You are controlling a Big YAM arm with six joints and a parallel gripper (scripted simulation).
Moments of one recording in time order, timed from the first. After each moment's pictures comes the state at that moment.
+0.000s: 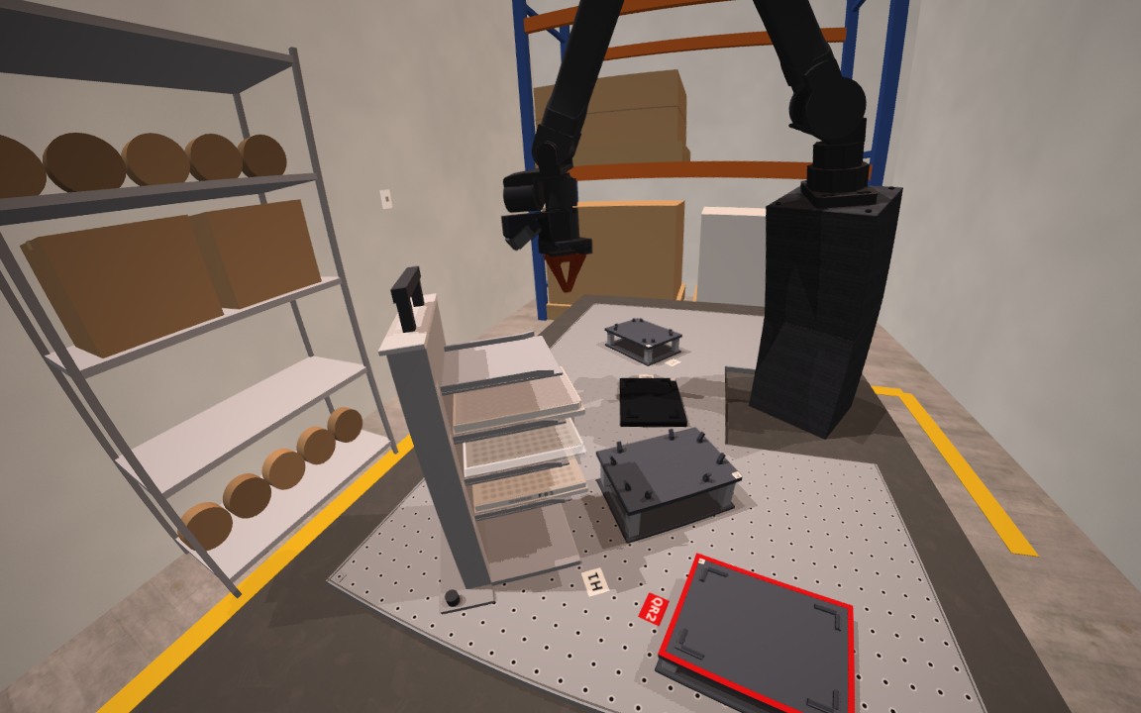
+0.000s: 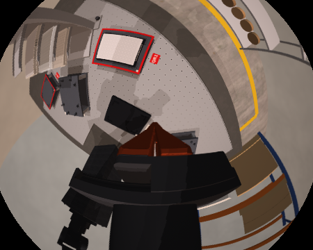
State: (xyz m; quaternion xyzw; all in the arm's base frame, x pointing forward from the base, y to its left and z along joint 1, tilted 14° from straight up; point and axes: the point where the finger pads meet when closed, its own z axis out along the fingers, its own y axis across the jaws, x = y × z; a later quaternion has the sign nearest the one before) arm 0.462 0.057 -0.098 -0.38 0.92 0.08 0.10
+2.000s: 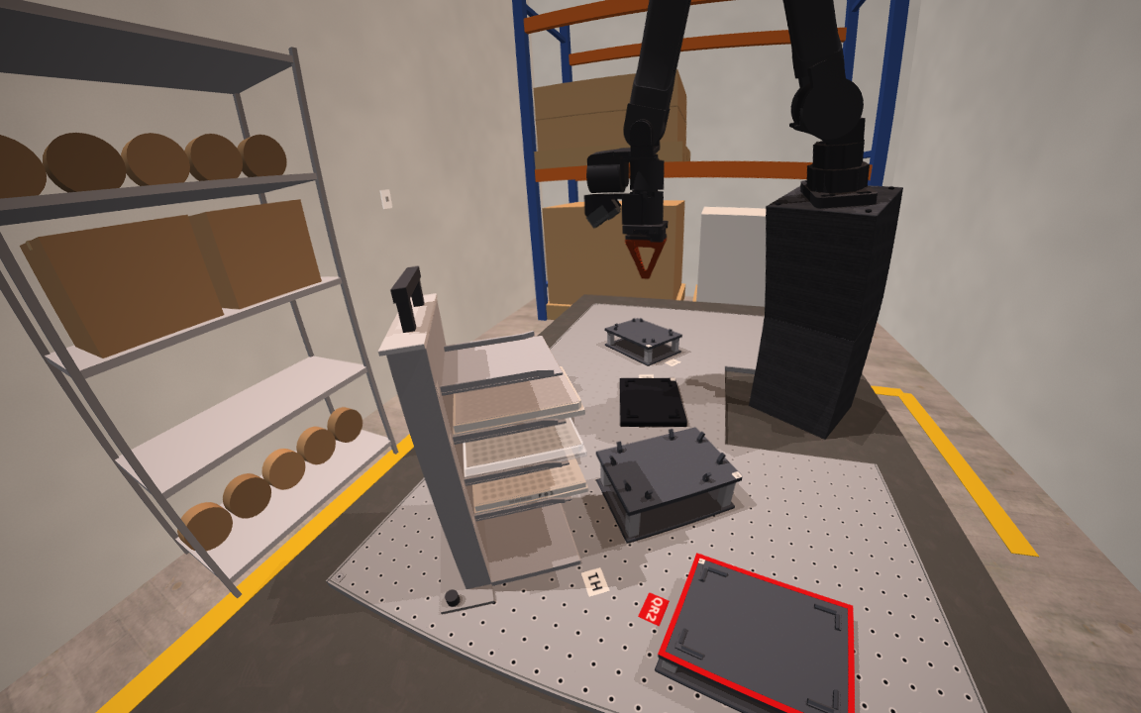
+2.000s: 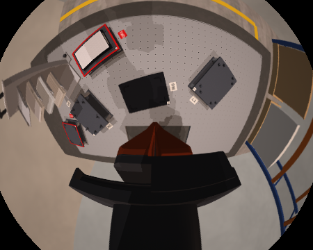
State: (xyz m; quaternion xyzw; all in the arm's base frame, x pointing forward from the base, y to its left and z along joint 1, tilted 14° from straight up) arm 0.319 0.024 -0.100 0.01 0.99 0.10 0.07
